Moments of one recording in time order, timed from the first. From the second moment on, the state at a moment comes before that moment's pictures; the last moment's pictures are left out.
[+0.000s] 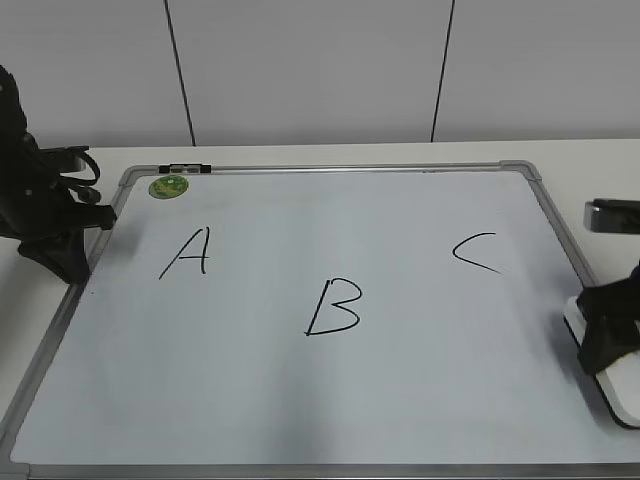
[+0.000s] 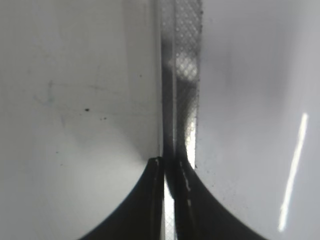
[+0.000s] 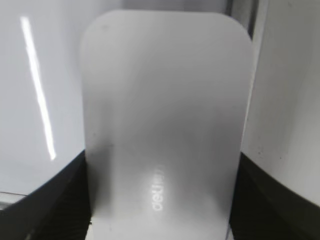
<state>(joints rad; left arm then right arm) -0.04 2.19 -1.54 -0.15 0.98 0.04 -0.01 1.67 -0.89 0.15 0.87 -0.17</state>
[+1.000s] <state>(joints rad) -0.04 2.19 -1.54 -0.15 0.98 0.04 0.38 2.15 -1.73 0.07 1.18 -0.10</state>
